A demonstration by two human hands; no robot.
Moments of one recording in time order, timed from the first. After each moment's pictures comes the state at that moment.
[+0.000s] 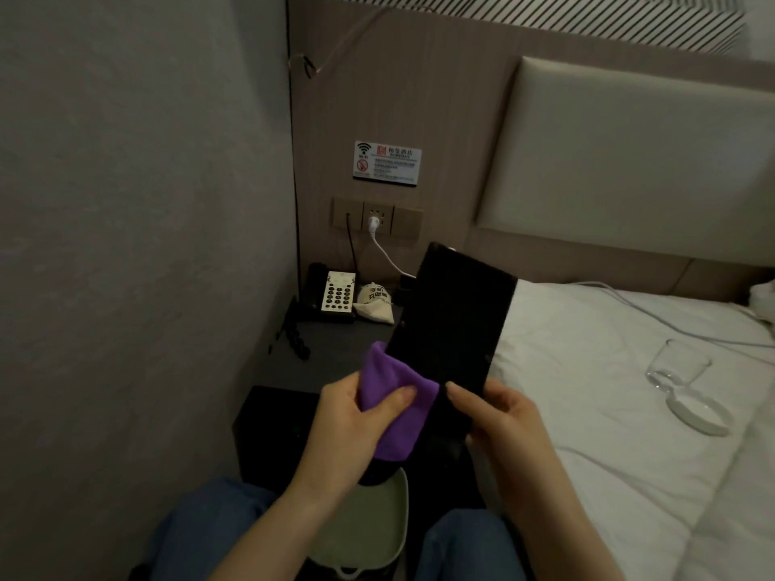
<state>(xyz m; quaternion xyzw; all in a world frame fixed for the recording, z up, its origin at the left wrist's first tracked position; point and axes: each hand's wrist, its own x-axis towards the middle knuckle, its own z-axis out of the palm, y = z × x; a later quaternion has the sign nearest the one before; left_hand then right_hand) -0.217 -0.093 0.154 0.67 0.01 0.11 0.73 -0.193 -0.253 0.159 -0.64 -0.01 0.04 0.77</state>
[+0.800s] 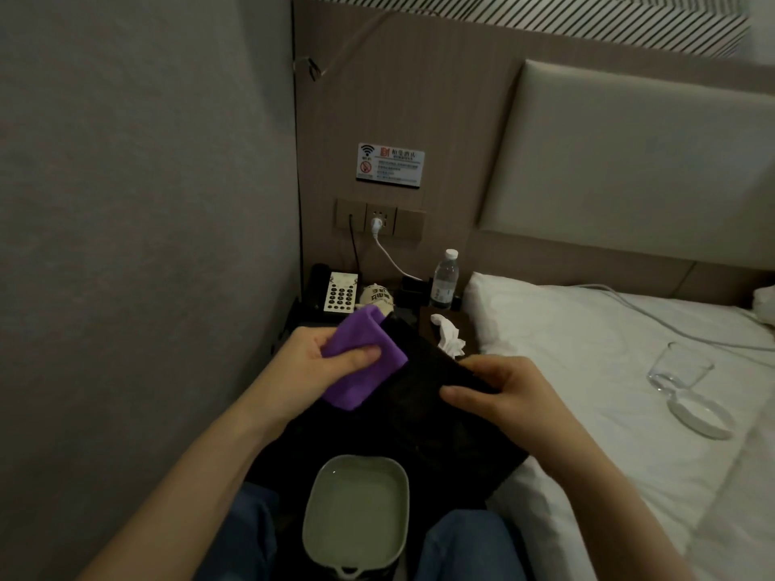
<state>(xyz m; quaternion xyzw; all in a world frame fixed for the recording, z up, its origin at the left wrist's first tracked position) -0.191 -0.036 0.185 0.71 -0.05 0.02 0.70 -0.173 -0.274 0.197 -0.84 -0.18 0.05 0.51</state>
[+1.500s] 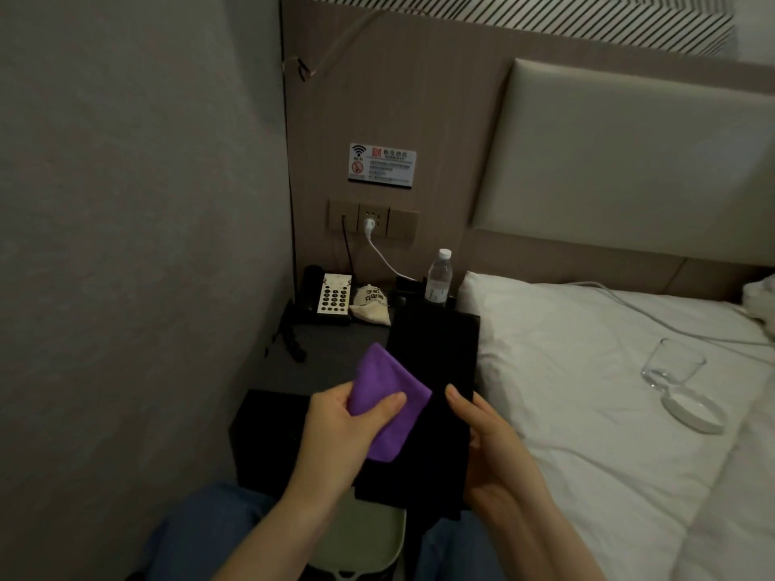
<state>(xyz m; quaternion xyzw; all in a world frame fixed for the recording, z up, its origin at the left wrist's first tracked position) -0.210 -0.094 0.141 0.67 0.08 0.11 0.73 -0.188 -0.244 0.146 -0.46 0.11 0.13 0.87</state>
